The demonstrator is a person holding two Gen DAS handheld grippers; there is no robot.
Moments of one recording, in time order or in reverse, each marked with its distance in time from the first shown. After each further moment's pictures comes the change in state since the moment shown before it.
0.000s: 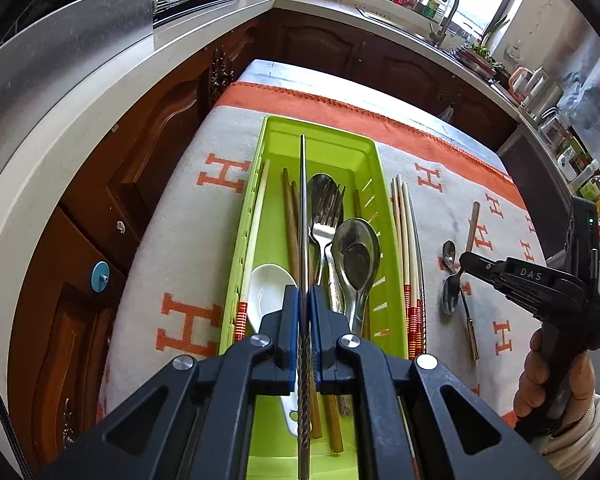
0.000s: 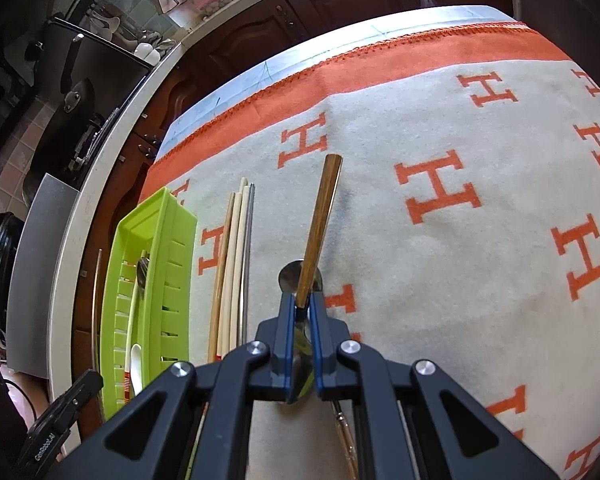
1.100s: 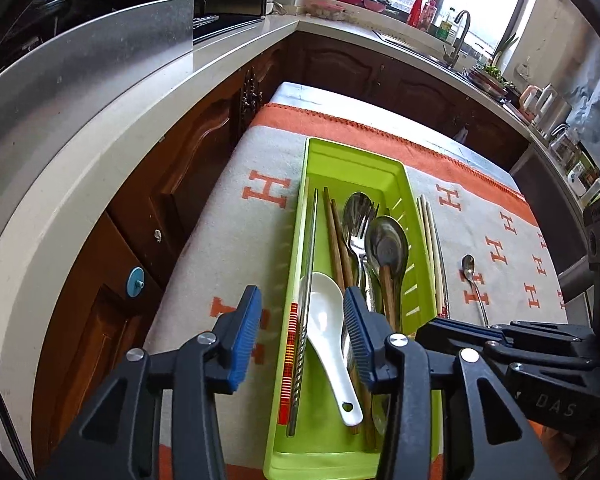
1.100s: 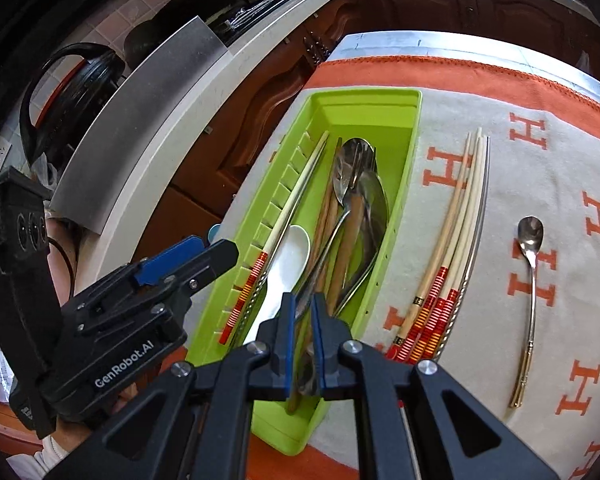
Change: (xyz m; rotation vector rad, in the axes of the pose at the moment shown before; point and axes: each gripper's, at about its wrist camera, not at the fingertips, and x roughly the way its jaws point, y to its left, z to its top) left arm -0.020 0.026 -0.006 -0.022 -0.091 0.053; right arm -0.008 0.147 -0.067 -0.435 0.222 0.161
